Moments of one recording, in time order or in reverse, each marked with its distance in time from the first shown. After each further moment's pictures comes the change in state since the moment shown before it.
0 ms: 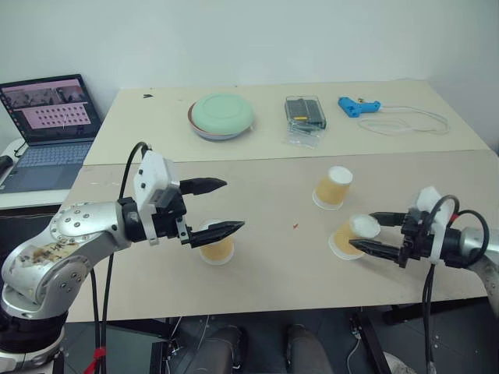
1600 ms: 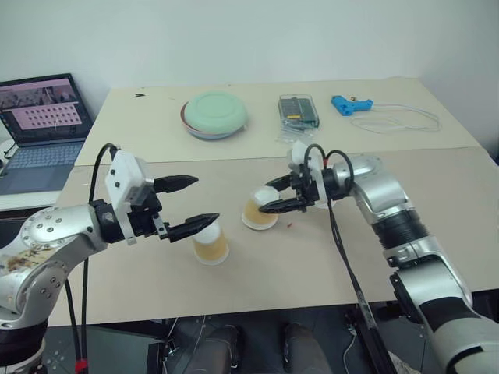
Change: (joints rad) left arm 0.100 0.050 0.120 0.027 0.042 -0.013 0.001; right arm -0.808 0.427 0.548 0.553 -0.263 -0.142 0.216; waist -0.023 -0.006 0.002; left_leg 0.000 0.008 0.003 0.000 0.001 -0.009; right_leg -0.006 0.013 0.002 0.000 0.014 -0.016
